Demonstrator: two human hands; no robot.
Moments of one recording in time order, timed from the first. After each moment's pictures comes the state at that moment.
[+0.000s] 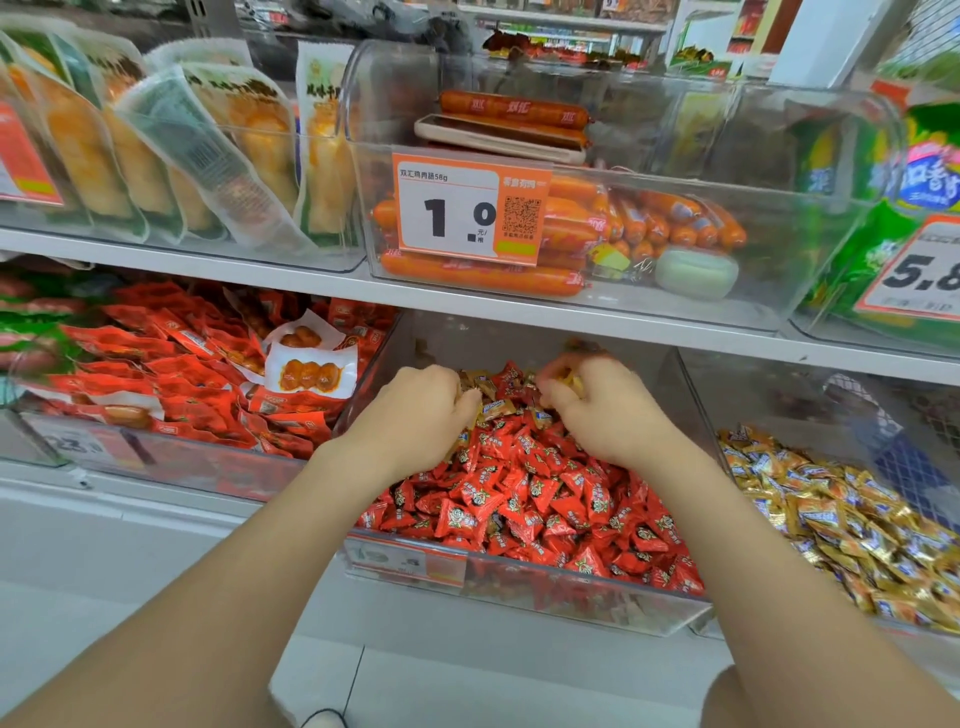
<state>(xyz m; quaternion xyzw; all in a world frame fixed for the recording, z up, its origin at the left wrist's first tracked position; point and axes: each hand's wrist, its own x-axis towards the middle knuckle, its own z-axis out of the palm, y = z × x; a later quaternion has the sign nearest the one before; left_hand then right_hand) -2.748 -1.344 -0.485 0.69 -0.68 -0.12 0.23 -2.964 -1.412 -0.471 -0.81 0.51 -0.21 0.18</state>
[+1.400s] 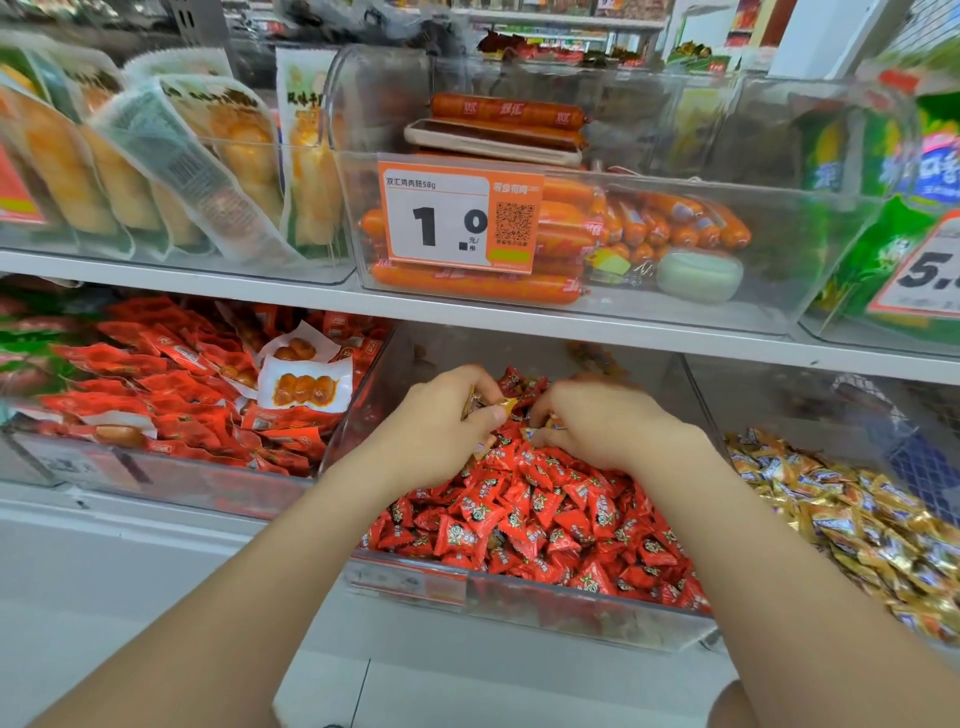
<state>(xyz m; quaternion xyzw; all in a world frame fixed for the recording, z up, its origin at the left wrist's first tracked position) -2.765 -1.339 -0.473 0.64 -0.67 -0.23 0.29 -2.960 -1.434 -0.473 -0.89 0.45 0.04 0.03</state>
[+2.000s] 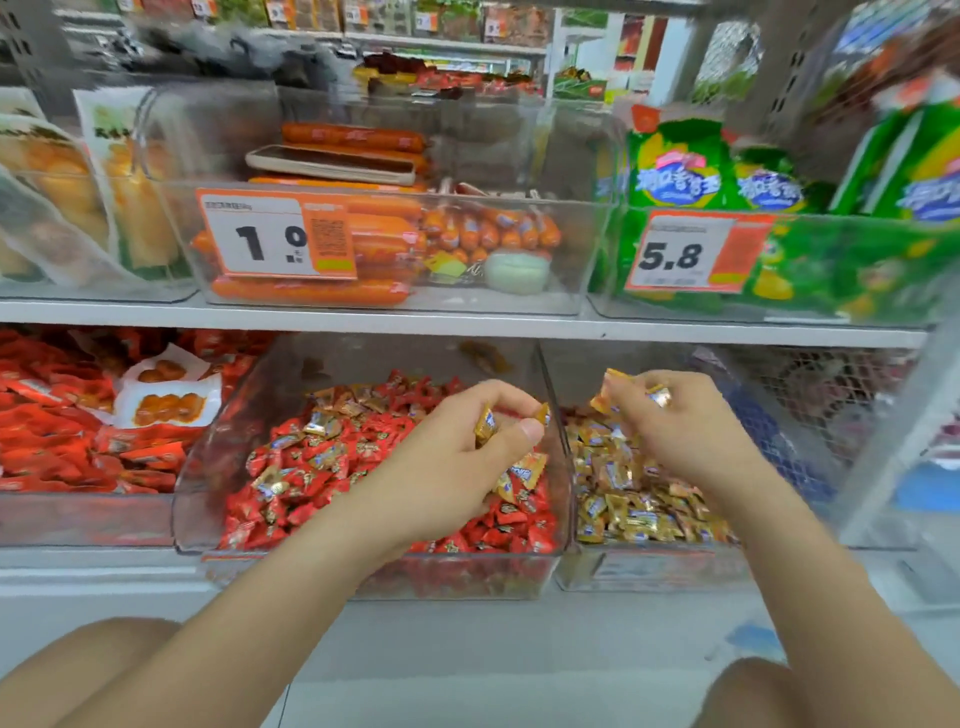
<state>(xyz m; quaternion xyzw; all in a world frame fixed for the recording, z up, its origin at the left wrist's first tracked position) -2.902 -1.283 -0.432 0.50 -0.65 -0.43 0.38 -3.146 -1.358 -0.448 -0.65 0.62 -0.36 0.27</state>
